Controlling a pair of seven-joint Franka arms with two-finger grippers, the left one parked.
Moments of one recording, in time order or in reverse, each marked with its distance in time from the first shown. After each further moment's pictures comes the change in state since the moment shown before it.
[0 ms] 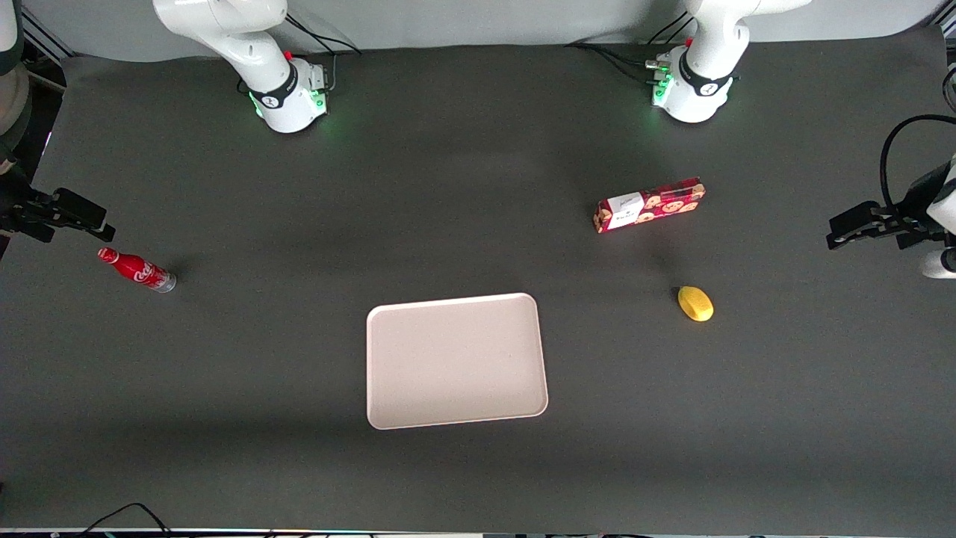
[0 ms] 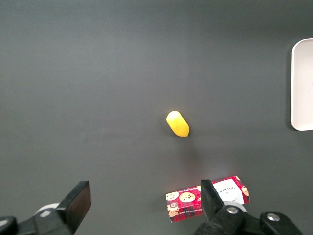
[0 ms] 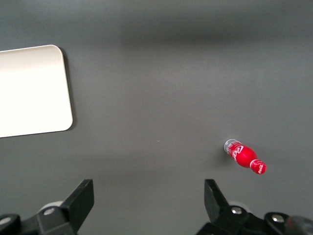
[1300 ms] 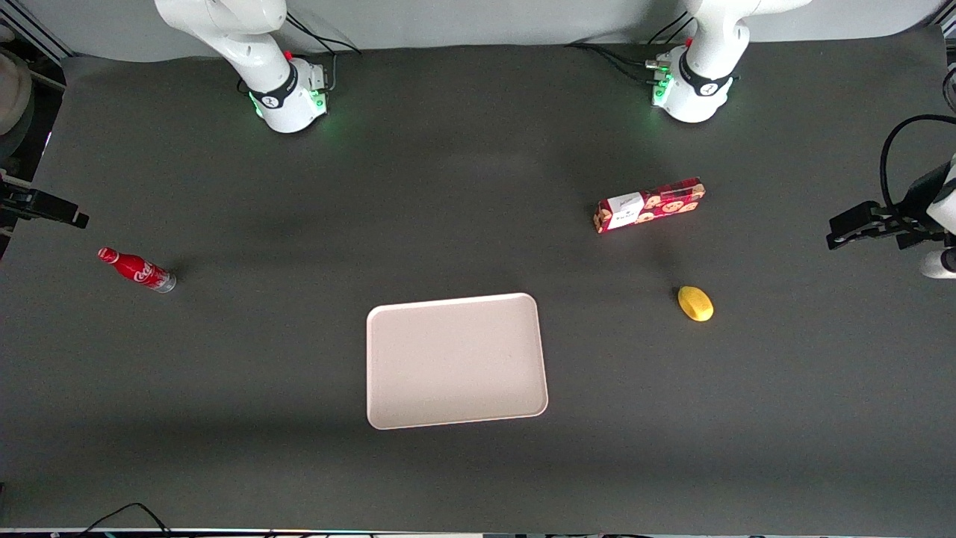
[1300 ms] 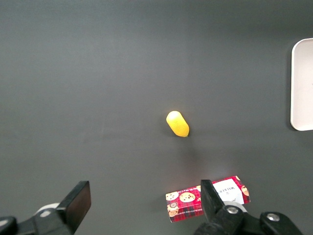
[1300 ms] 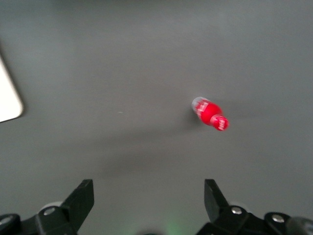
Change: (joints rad) arm -0.152 -0.006 -0.013 -0.100 -0.054 -0.059 0.000
